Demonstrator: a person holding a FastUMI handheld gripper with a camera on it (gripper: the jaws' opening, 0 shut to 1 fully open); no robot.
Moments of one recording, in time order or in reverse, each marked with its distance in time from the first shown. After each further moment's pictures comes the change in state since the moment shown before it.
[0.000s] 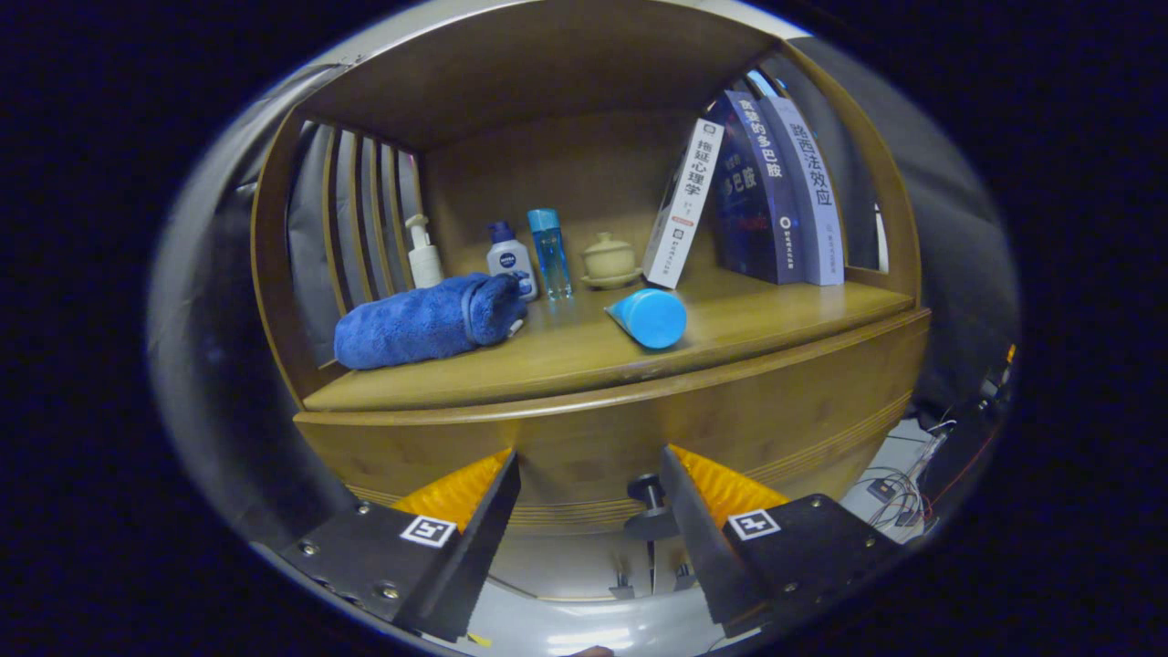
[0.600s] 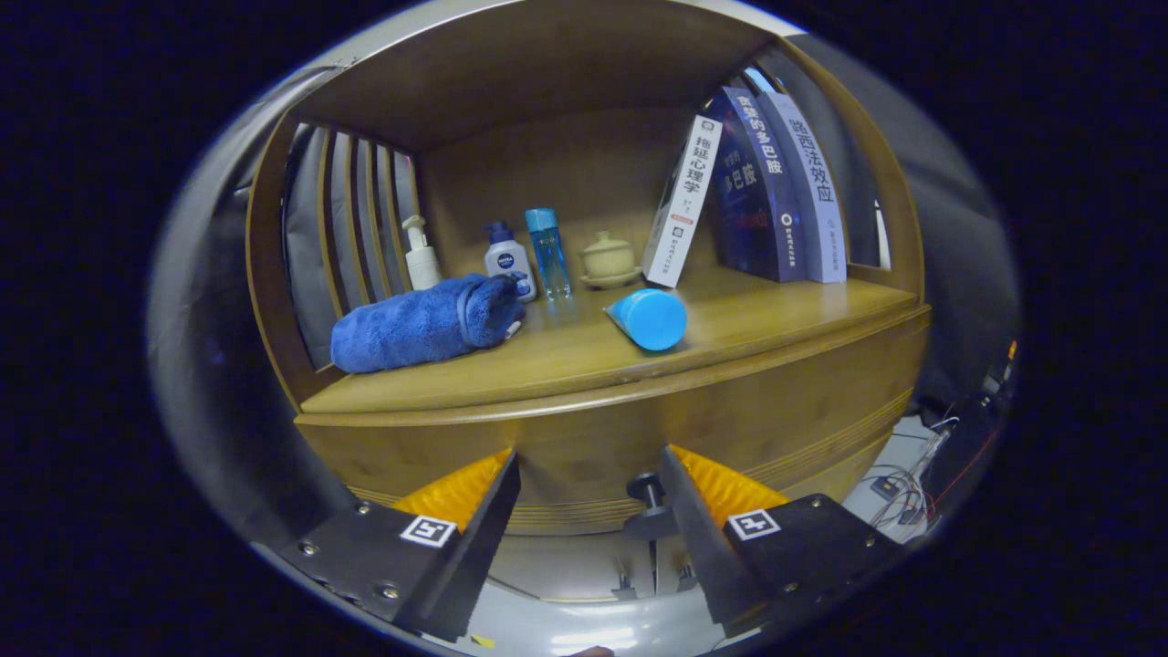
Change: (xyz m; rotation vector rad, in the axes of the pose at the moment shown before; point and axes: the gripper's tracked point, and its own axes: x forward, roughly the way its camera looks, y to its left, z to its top) arm 0.003 -0.001 -0.001 0.018 0.002 0.006
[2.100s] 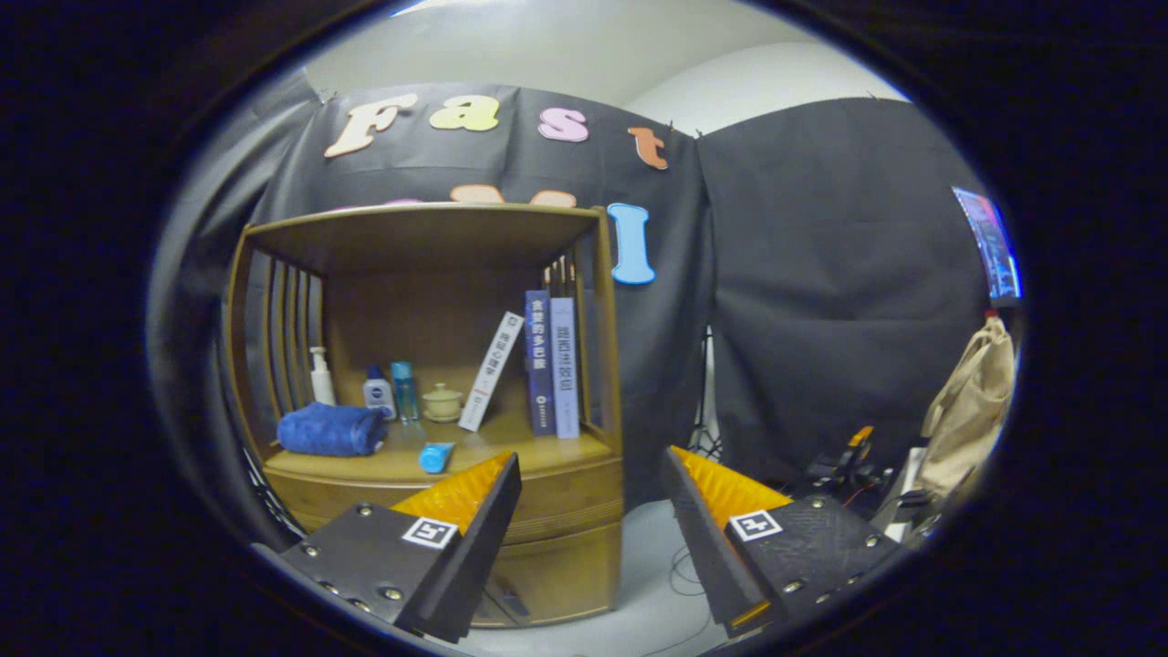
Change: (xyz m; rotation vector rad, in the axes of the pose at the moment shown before) arm -0.257 -0.162 0.142 -0.100 -0.361 -0.446
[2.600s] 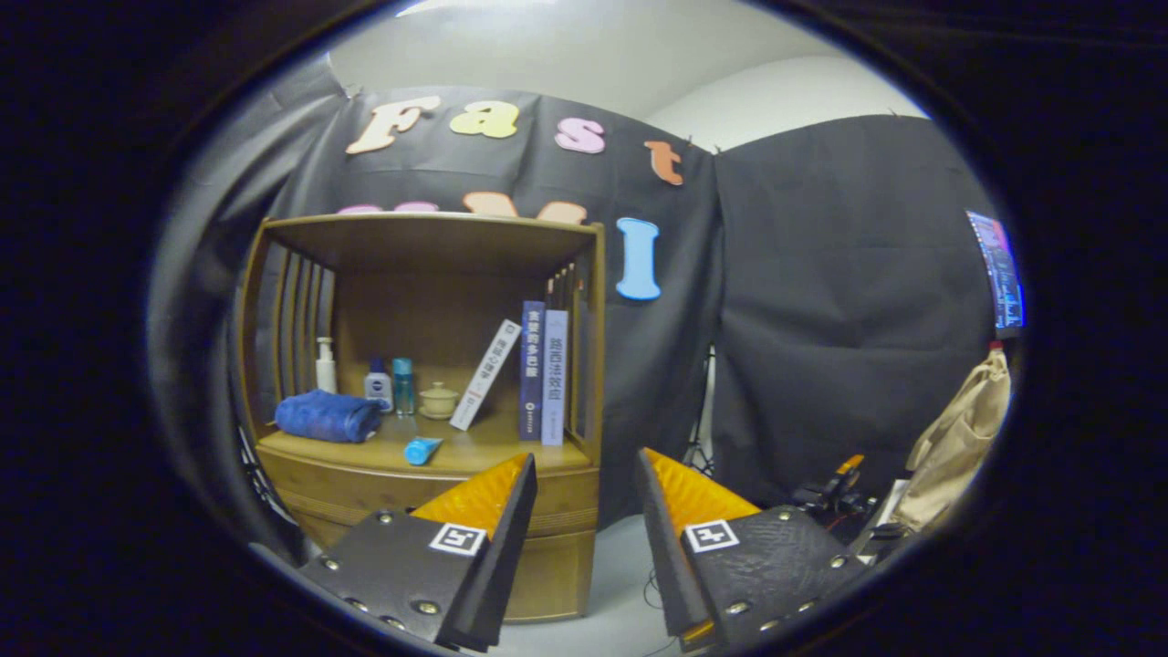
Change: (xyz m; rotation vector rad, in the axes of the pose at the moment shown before) arm 0.000 -0.011 0.013 -0.038 -0.051 0.125
